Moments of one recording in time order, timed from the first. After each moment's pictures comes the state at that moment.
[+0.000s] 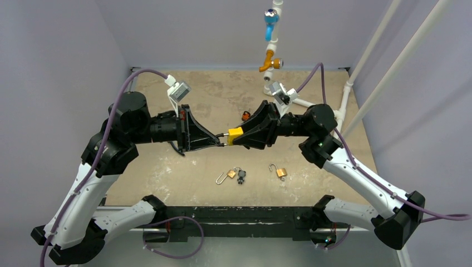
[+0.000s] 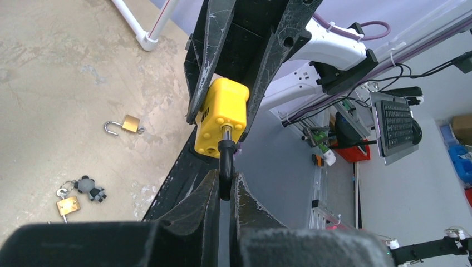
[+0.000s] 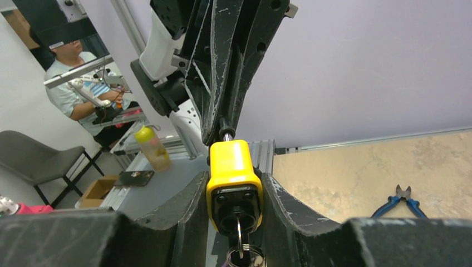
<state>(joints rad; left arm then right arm) -0.62 0.95 1.47 -0.72 0.72 -0.55 0.71 1.08 1.00 0.47 -0.91 0.60</state>
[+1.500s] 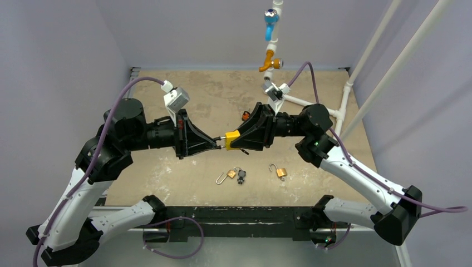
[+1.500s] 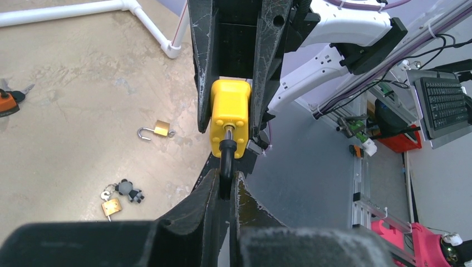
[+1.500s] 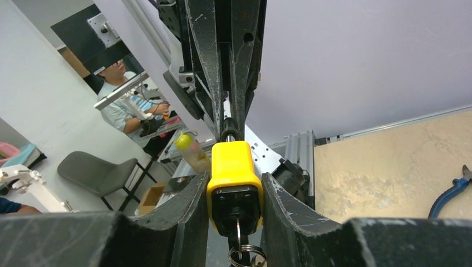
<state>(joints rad) -0.71 0.93 1.47 -0.76 0.59 -0.38 0.76 1.11 1.00 0.51 -0.91 0.81</state>
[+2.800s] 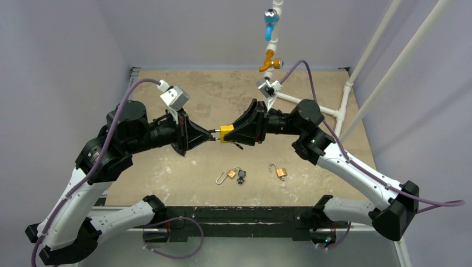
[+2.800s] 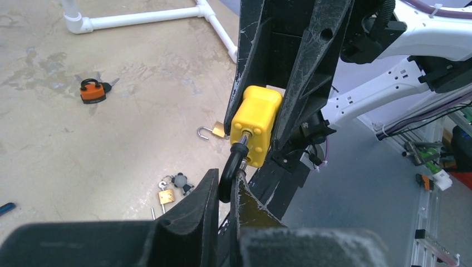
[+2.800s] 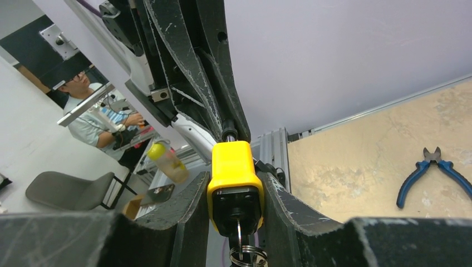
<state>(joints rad) -0.74 0.93 1.46 -0.80 0.34 -0.31 0.78 1.15 1.05 0.38 -0.81 0.72</state>
